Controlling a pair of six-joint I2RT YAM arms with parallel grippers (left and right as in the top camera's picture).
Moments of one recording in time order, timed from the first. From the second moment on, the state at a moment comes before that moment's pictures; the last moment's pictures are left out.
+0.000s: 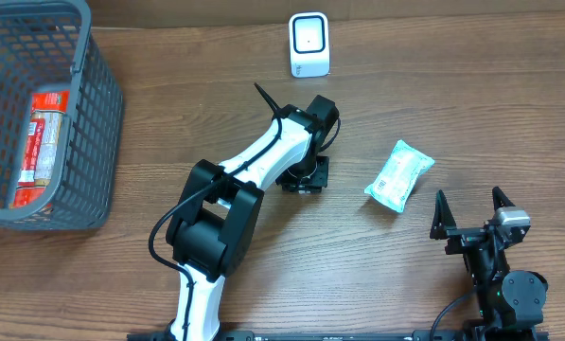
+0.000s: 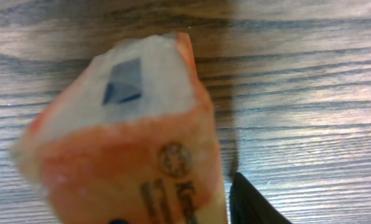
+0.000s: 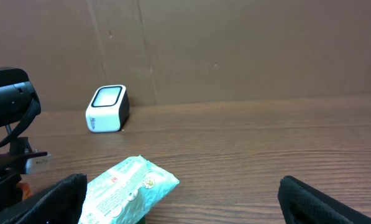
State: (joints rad) left arm -0.54 2.14 1.54 -1.02 0.06 -0.46; right arm 0.06 0.01 0.02 -0.03 -0.04 0.10
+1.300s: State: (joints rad) left arm -0.46 2.14 2.00 -1.24 0.04 -0.42; right arm 0.06 0.01 0.02 -0.03 -0.04 0.10
